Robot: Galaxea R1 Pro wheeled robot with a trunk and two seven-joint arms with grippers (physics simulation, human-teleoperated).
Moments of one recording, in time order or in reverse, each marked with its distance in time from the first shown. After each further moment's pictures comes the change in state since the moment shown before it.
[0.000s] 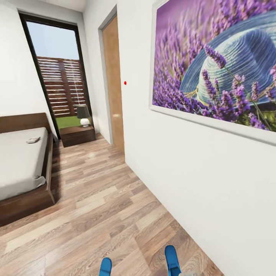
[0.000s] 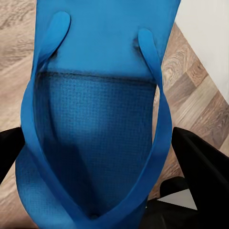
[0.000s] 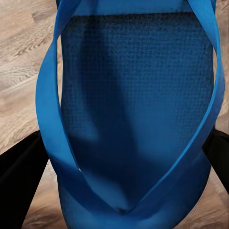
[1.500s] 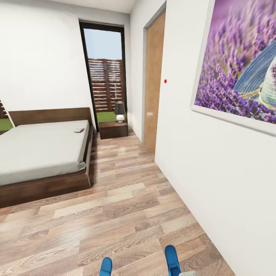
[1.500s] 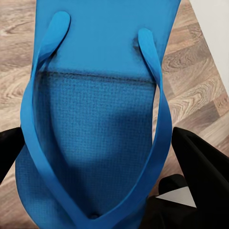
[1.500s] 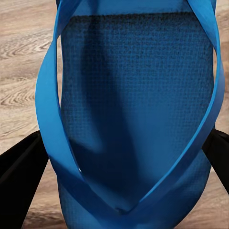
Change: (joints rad) left arm 0.000 -0.003 0.000 0.000 0.000 0.000 0.000; right arm 0.000 0.000 0.000 0.000 0.000 0.000 -0.003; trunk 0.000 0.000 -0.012
